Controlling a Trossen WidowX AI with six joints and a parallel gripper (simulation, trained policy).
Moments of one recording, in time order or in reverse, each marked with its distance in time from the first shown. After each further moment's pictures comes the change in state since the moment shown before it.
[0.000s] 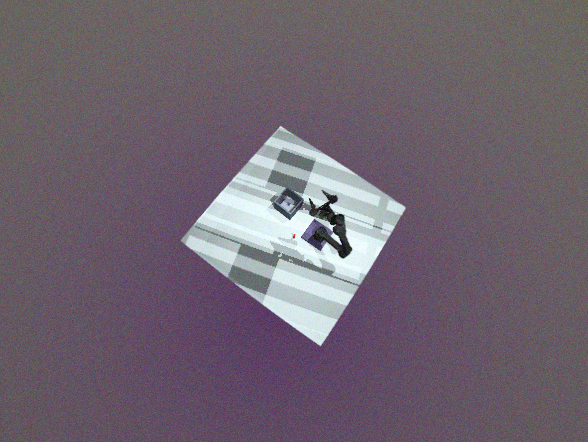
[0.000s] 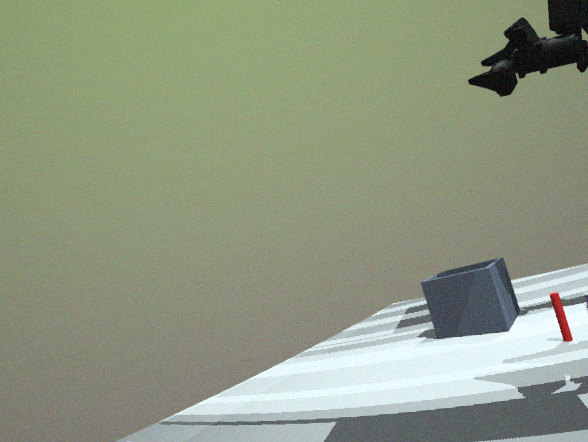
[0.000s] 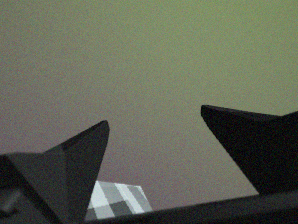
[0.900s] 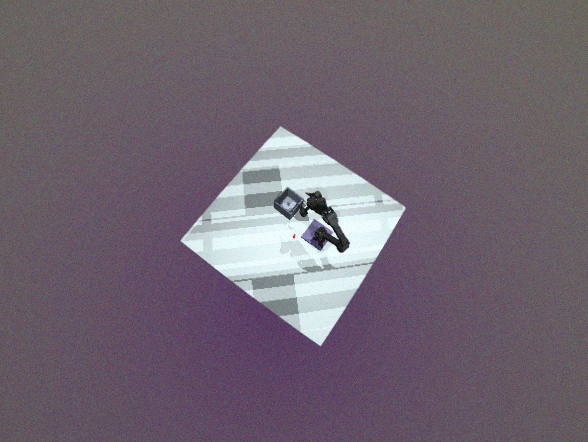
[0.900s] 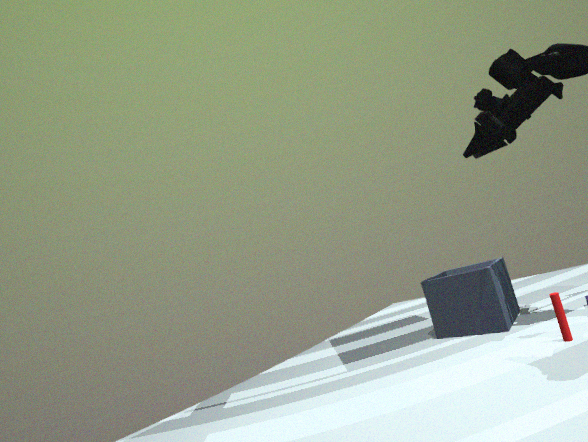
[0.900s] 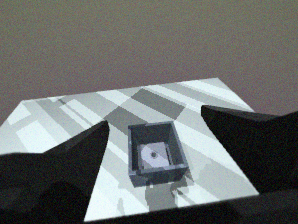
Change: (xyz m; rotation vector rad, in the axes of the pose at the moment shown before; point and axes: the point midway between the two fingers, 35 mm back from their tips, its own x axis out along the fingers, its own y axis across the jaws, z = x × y) arm 0.019 0.118 -0.123 0.534 0.651 0.415
